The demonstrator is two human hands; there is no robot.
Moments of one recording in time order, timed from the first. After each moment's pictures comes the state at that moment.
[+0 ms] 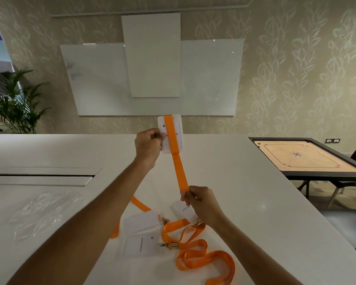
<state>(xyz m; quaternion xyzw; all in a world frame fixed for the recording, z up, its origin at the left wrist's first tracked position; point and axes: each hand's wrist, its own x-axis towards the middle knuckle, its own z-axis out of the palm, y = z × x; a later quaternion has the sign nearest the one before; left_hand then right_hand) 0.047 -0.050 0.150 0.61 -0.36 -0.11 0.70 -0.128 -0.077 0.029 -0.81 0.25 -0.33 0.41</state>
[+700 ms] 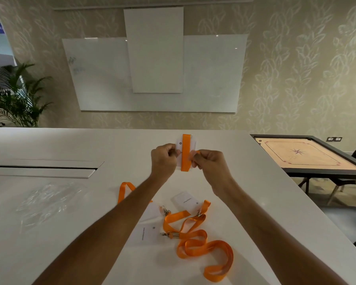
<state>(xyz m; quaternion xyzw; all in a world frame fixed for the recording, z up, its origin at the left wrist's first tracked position) 0.020 -0.048 0.091 0.69 -0.48 0.06 0.54 -0.139 -0.068 0.115 -0.70 0.24 -0.42 0.51</state>
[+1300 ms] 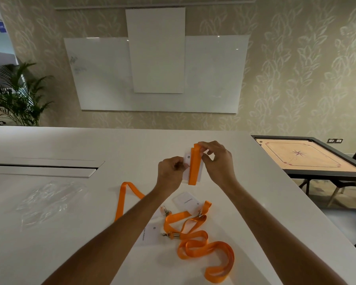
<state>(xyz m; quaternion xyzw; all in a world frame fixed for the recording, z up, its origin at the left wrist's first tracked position) 0.002 -0.042 0.063 0.69 -0.46 -0.06 0.55 -0.132 -0.111 0.098 -0.80 0.29 -0.48 0.20</state>
